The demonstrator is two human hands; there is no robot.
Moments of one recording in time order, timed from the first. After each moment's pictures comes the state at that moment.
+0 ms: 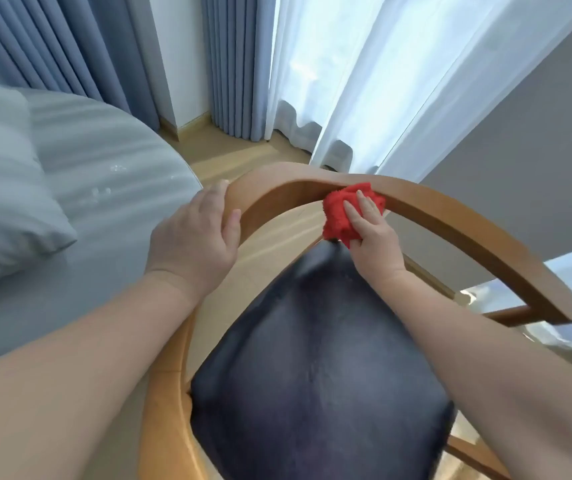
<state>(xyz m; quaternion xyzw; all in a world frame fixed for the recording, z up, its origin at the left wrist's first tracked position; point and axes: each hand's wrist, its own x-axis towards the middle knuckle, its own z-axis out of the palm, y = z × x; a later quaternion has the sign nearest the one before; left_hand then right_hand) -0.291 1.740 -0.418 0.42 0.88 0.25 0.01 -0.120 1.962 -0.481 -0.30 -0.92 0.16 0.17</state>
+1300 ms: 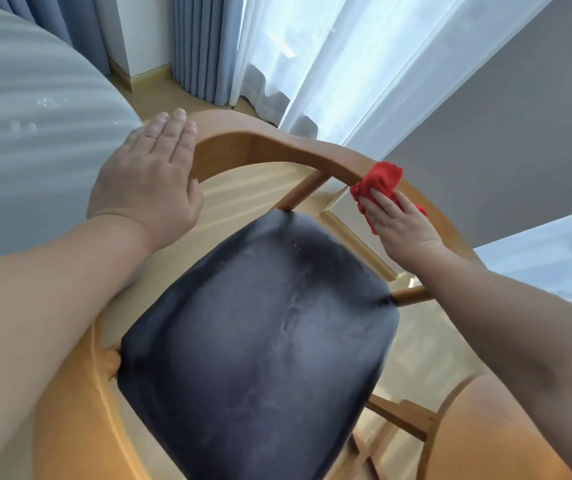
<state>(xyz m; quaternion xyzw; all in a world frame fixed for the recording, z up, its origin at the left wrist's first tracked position) -0.276 1.756 -0.435 0.47 0.87 0.10 -0.07 -0.006 2.057 -0.449 -0.08 -0.83 -0.47 -0.29</state>
